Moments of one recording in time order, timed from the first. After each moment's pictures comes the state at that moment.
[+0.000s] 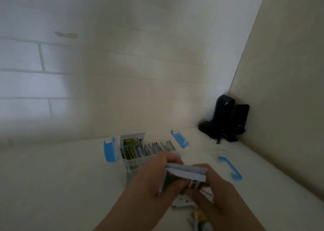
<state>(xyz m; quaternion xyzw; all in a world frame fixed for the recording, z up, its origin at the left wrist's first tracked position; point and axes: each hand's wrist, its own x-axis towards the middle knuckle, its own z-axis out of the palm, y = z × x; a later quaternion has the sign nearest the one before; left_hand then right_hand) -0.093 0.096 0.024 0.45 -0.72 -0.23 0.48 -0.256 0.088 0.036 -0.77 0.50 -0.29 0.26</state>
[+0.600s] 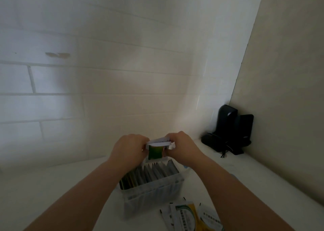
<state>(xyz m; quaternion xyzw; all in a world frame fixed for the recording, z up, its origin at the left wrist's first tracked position) -0.038 -0.057 0.036 0.63 -0.75 0.04 0.20 -0.201 -0.098 0.037 -0.83 0.48 -0.25 0.12</state>
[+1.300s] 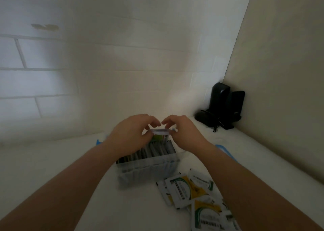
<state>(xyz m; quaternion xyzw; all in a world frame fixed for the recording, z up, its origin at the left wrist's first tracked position) -0.057 -0.008 0.041 0.53 -0.79 -0.05 0.30 -0.225 -0.060 0.024 -0.81 0.50 -0.28 0.12</state>
